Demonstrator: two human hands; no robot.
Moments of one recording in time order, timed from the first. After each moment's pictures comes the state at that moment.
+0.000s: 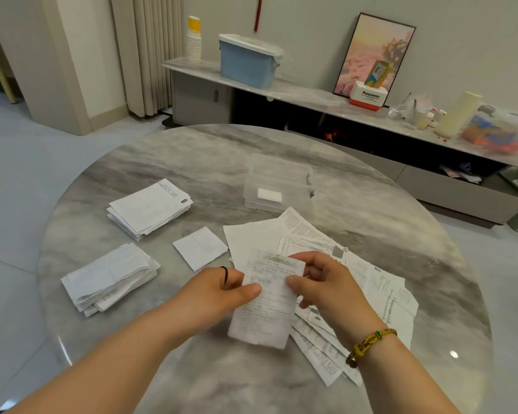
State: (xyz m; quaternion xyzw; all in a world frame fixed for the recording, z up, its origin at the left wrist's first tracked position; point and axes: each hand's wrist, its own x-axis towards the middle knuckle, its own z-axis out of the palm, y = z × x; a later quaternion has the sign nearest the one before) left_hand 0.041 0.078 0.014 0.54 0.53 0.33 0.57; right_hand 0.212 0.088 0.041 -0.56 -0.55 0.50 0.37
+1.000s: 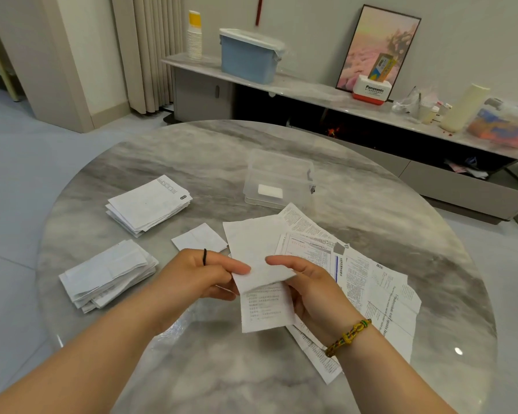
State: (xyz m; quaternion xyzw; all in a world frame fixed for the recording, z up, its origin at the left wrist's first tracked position) left_hand 0.030 0.077 0.035 0.43 0.51 0.41 0.62; right_hand 0.199 0.092 0.028 -0.53 -0.44 0.63 0.36
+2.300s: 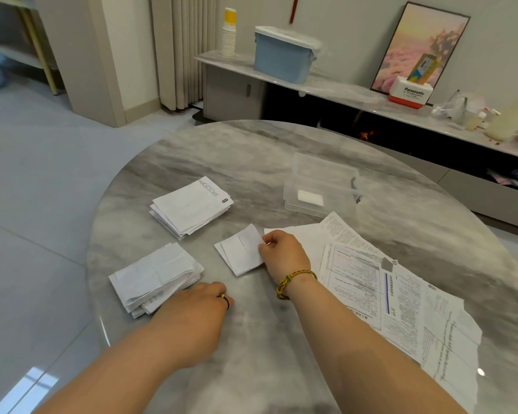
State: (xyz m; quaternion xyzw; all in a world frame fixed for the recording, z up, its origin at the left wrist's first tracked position) left_hand -0.024 0.074 -0.011 0.77 0.61 -0.07 0.17; right_hand 0.104 0.179 -0.016 -0.67 -0.65 0.32 0.18
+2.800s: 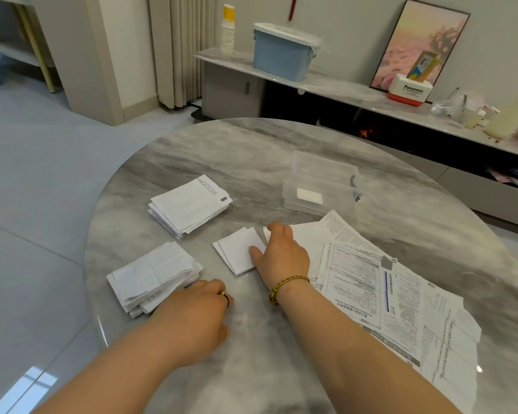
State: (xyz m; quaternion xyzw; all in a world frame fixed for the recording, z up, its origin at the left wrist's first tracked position) left_hand -0.023 0.077 -0.010 0.77 0.61 -0.07 0.18; right_hand 0.099 0.171 -0.018 -0.65 -0.74 0.12 0.10
